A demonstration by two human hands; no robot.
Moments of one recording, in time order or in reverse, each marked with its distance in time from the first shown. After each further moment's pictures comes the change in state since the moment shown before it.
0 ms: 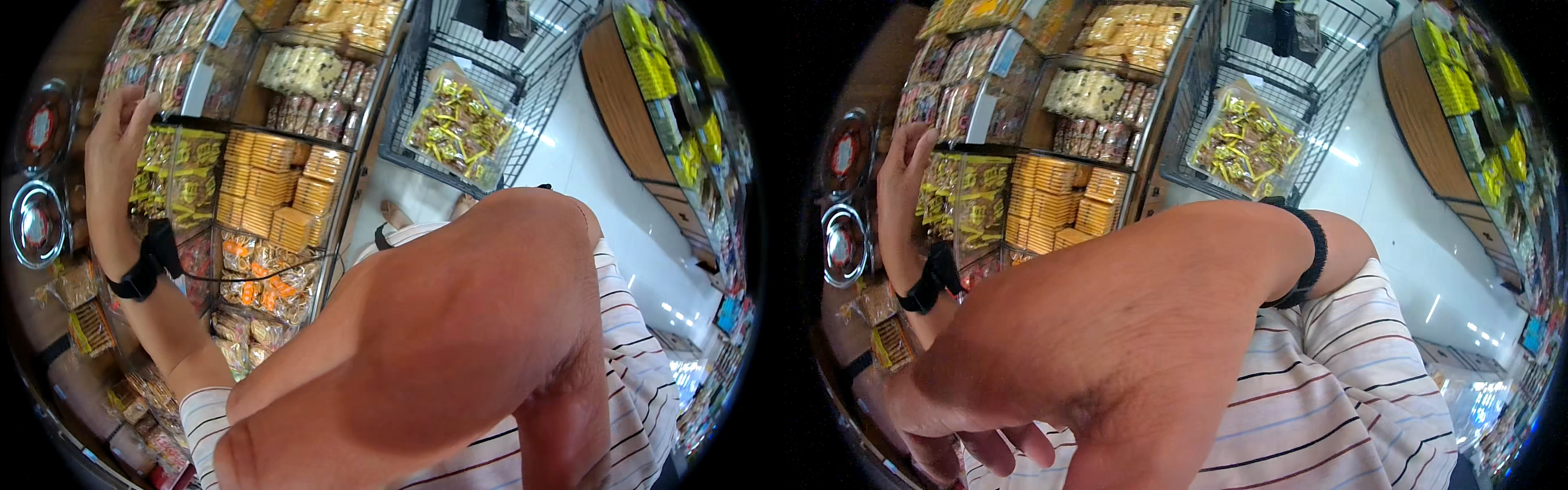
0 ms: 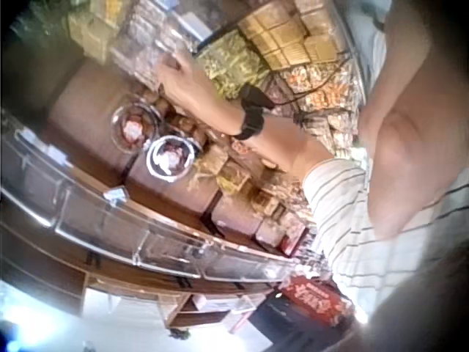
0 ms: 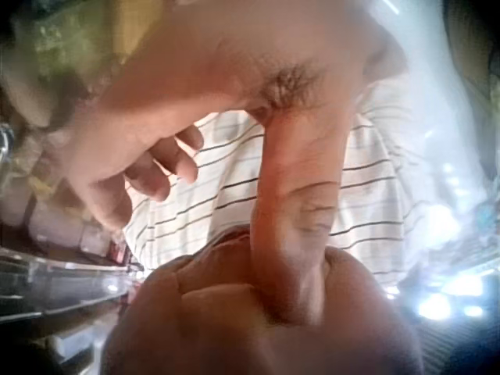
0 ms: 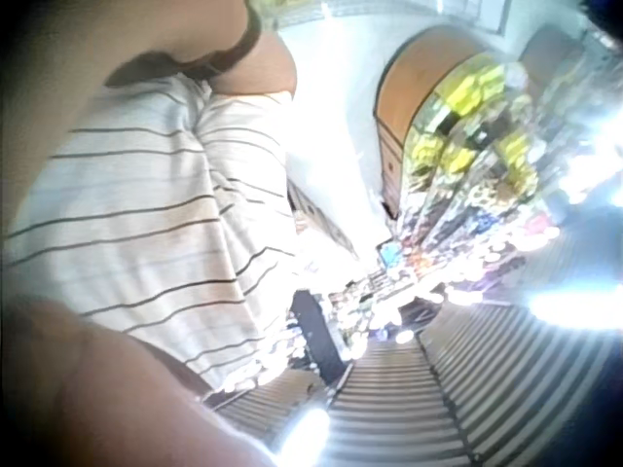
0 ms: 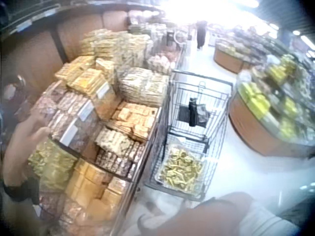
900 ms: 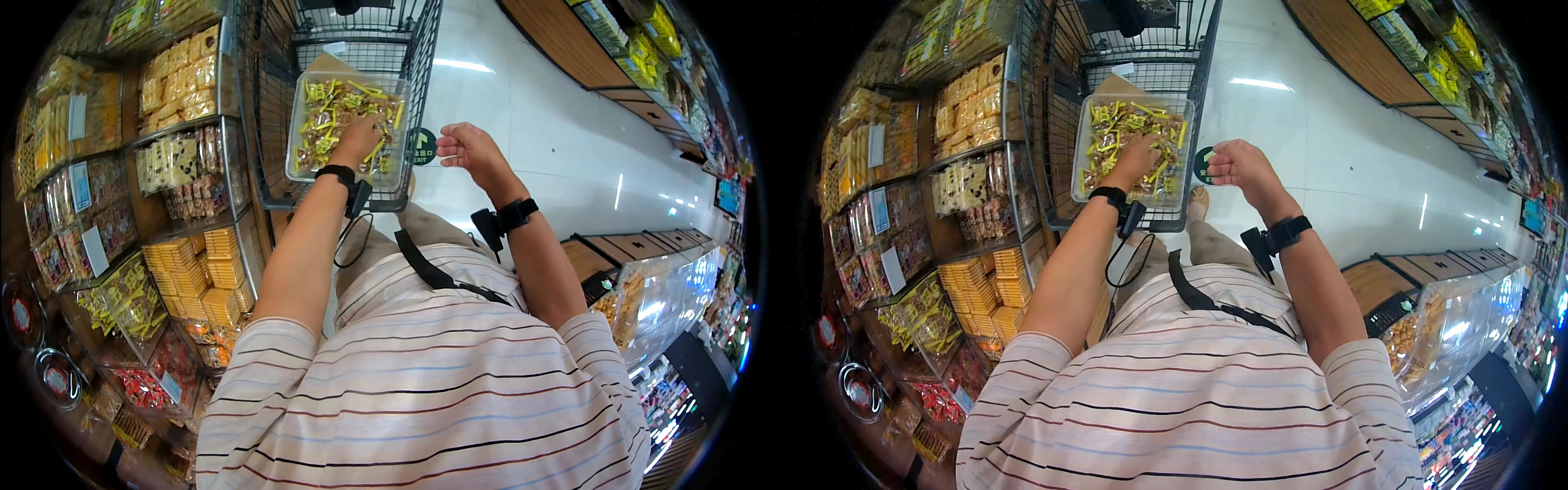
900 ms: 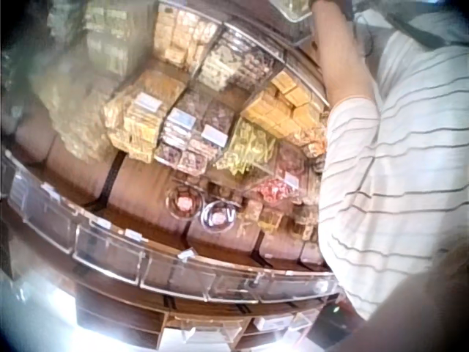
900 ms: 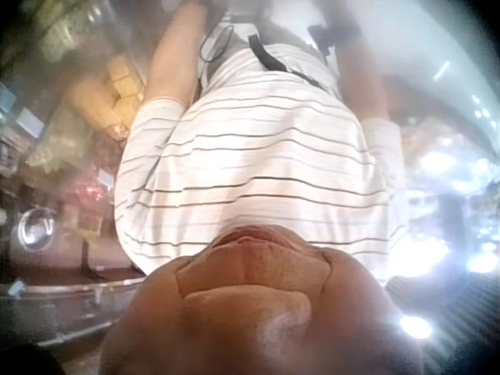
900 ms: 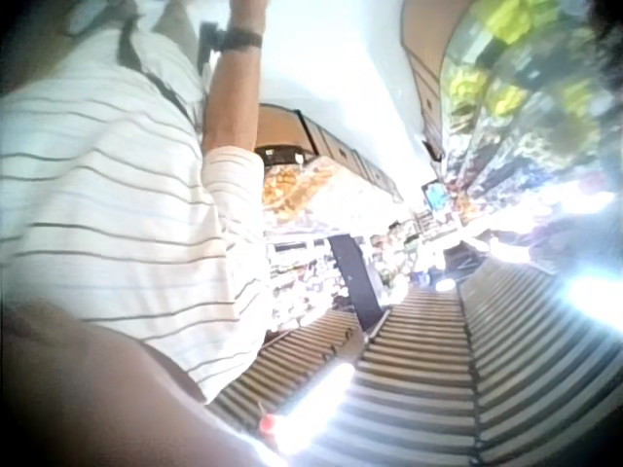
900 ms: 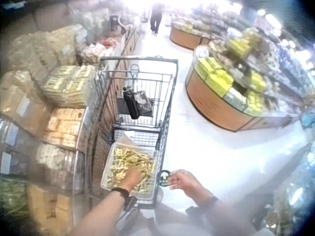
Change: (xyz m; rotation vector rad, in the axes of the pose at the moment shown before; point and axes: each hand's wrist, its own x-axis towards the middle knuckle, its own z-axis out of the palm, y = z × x) left_hand -0.087 0.231 0.609 -0.286 -0.822 0.280; right_hand -0.463 0.069 -0.032 0.163 1.987 0.440
